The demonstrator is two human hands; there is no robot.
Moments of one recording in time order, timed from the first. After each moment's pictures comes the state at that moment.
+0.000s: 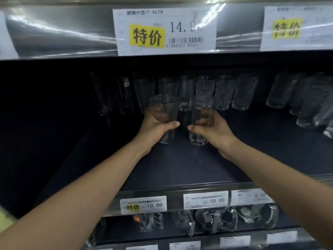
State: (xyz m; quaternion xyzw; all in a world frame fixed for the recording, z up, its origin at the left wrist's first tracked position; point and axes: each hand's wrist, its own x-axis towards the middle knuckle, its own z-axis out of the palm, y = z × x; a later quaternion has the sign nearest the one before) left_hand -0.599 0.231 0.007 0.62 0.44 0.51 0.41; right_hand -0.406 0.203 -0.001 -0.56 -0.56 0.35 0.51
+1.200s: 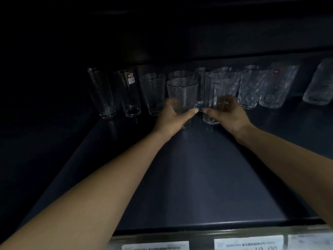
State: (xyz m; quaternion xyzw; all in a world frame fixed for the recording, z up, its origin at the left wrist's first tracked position) left_hand -0.580 0.345 -0.023 0.64 0.48 0.49 0.34; right_hand -0.396 0.313 -0.014 -0.60 -0.54 0.28 0.52
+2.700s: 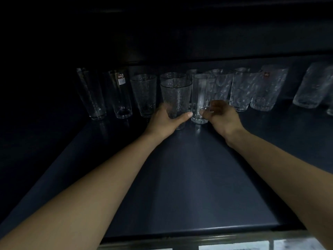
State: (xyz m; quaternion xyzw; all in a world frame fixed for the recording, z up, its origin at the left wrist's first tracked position) left_hand -0.579 0.354 -0.031 0.69 0.51 0.44 0.27; right_hand -0.390 0.322 -0.019 -0.60 -0.53 0.28 0.53
